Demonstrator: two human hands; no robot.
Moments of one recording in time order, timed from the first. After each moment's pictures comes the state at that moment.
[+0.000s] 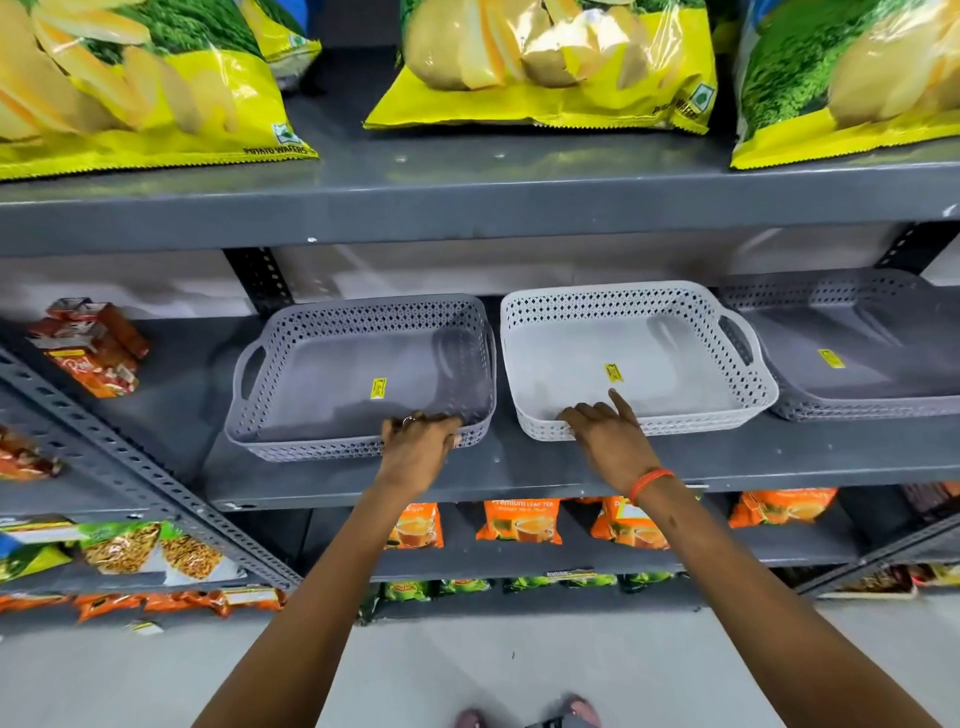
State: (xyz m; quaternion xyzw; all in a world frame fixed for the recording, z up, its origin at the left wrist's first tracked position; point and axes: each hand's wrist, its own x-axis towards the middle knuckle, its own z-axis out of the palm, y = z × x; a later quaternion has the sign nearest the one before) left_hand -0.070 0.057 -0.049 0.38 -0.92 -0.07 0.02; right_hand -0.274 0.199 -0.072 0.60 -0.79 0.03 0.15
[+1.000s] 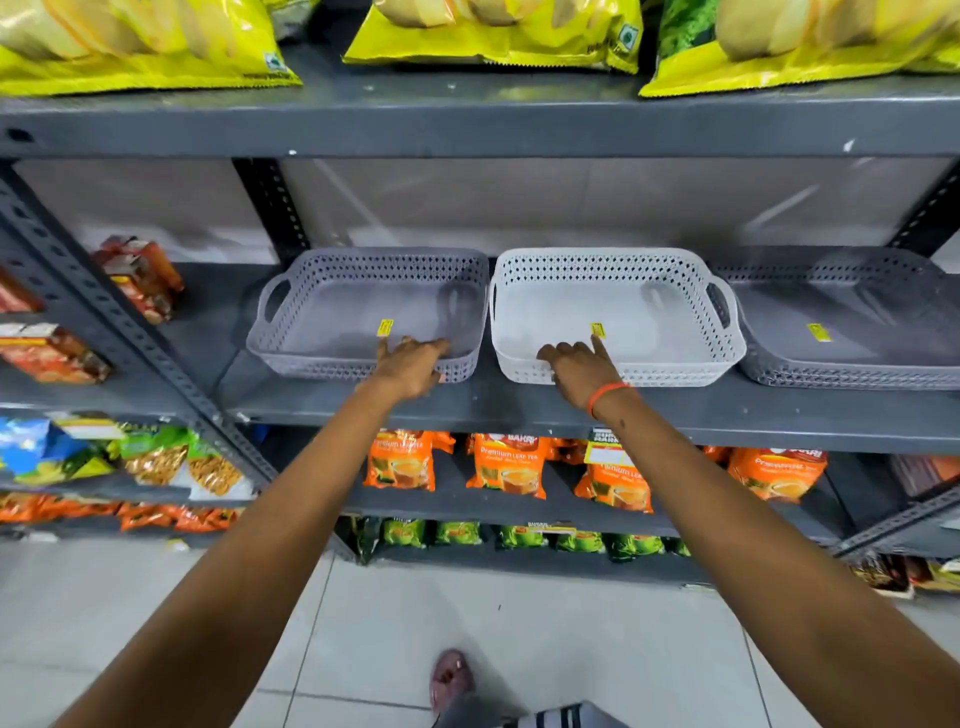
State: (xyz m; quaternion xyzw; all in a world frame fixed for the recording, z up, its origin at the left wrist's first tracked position) left_hand -0.079 0.080 -0.013 0.41 -0.90 -0.11 -0.10; right_hand -0.282 0.204 -0.043 0.61 -0.79 -0.03 -0.05
